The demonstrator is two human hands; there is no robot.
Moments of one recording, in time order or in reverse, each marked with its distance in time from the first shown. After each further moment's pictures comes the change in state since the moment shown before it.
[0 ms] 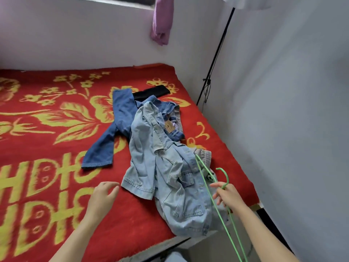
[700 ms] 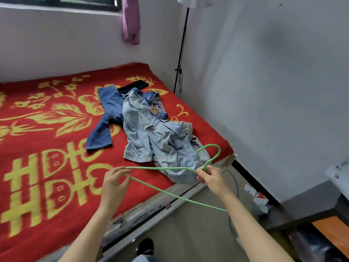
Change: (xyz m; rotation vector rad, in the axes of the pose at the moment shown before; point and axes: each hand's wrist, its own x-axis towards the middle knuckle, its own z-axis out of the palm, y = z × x) left_hand -0.187 -0.032 -0.057 -0.093 0.052 0.395; right_hand -0.248 0.058 0.092 0.244 0.220 -0.284
